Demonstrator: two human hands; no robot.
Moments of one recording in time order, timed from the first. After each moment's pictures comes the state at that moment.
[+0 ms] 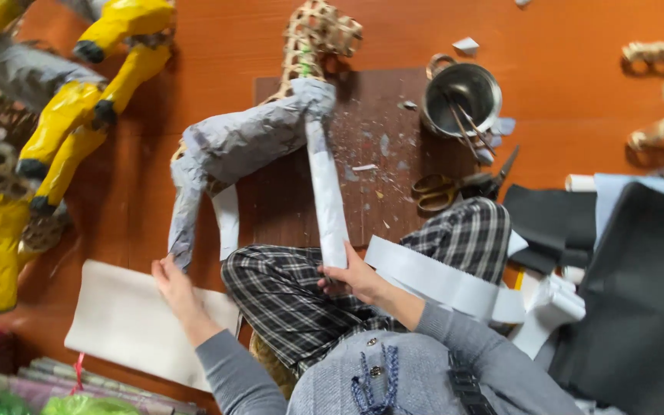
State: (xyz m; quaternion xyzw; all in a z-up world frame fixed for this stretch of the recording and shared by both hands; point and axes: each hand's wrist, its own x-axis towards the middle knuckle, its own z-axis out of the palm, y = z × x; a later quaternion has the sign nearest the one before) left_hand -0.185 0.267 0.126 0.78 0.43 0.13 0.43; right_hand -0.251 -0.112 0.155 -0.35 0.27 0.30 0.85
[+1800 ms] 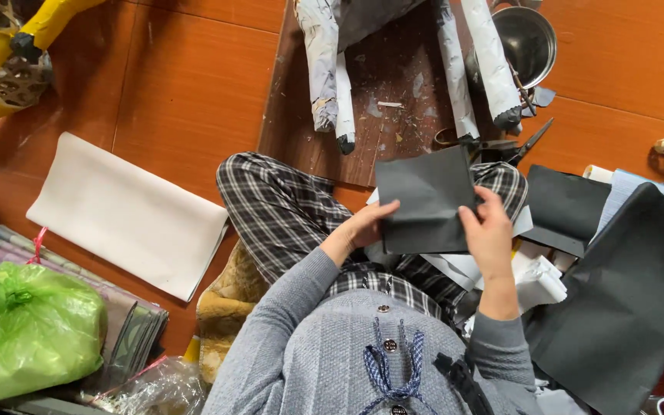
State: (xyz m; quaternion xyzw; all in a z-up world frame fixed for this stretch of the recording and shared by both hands) left_hand -0.291 -0.086 0.023 0.25 0.20 -0.44 0.84; right_hand -0.323 -0.292 0.217 -0.89 0.21 0.01 0.40
